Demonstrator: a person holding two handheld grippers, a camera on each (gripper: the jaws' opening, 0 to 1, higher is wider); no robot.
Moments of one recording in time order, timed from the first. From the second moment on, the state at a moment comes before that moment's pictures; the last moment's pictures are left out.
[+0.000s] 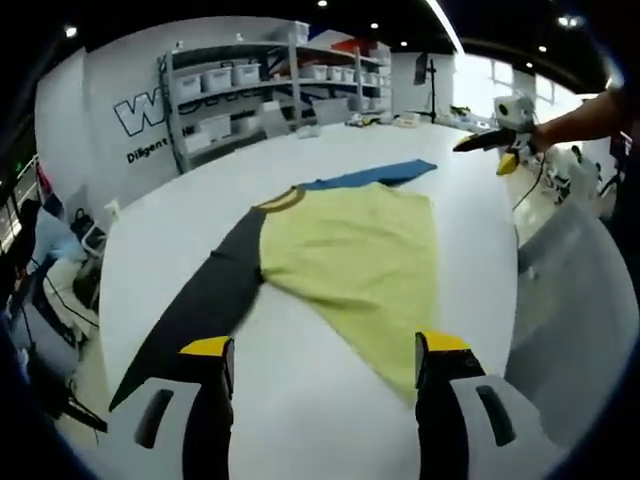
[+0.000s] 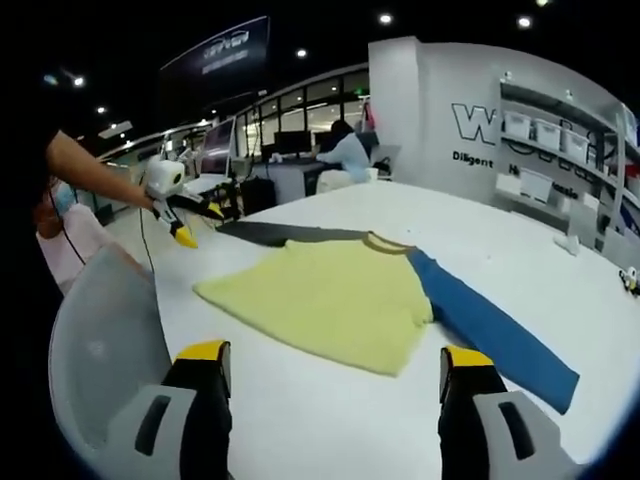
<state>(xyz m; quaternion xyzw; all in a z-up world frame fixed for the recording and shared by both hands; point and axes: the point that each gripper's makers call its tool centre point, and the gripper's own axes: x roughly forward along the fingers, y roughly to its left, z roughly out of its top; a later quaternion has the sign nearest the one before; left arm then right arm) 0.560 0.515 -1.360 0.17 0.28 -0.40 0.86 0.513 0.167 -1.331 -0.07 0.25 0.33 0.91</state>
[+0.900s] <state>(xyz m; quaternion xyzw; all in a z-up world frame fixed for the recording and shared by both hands) 0.516 0.492 -1.406 0.18 0.33 -0.44 0.81 0.547 0.163 -1.380 -0.11 0.29 0.33 0.89</state>
